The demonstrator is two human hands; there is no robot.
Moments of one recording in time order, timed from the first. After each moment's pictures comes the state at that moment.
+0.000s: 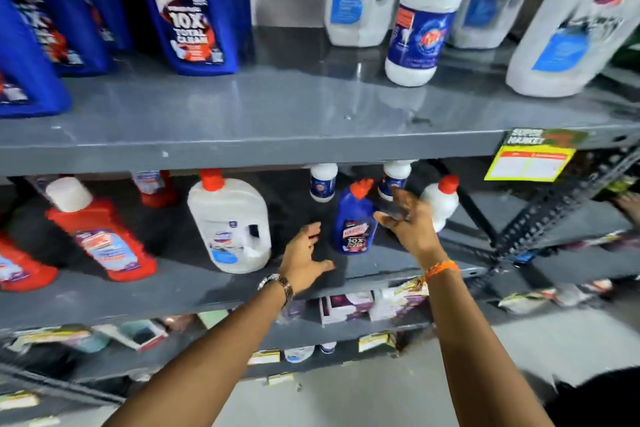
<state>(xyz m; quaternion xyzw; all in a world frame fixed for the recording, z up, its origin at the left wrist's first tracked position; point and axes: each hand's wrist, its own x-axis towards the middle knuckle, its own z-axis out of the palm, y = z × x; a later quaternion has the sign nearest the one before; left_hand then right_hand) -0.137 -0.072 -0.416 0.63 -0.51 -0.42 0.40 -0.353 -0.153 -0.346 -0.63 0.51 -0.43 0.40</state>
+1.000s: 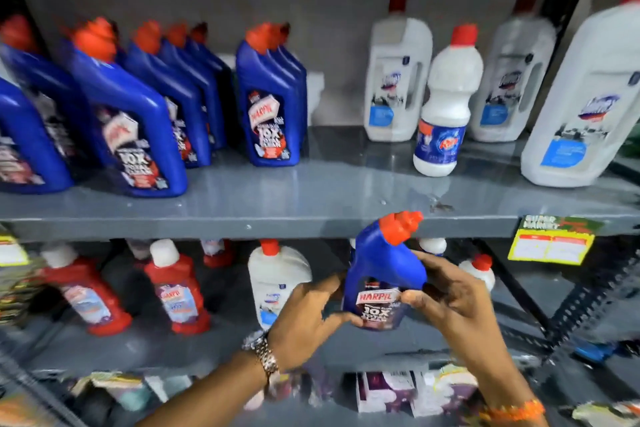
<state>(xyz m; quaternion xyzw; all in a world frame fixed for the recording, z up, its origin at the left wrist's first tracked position) -0.103 0.027 -0.255 0.56 -0.70 -0.18 0.41 -0.334 -0.026 -0.219 -0.67 0.29 -0.50 0.47</state>
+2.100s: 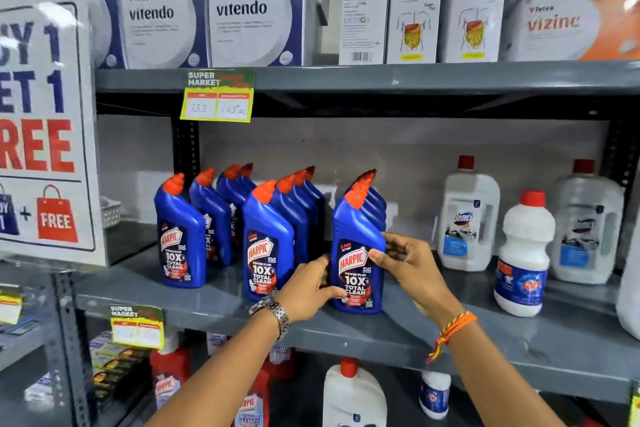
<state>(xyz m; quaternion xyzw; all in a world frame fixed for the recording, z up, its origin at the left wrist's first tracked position) 0.050 0.001 -0.082 0.65 -0.63 -0.16 0.40 -0.136 -0.110 -0.060 -0.70 0.16 -0.48 0.50</state>
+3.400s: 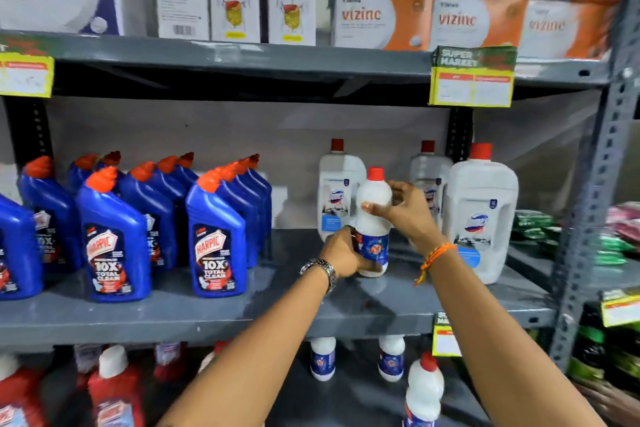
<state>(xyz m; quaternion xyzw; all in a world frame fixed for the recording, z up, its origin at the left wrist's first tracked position) -0.186 -0.167 -0.075 0.62 -0.62 -0.22 0.42 -0.339 -0.208 -0.007 -0.68 0.36 -0.55 0.33</state>
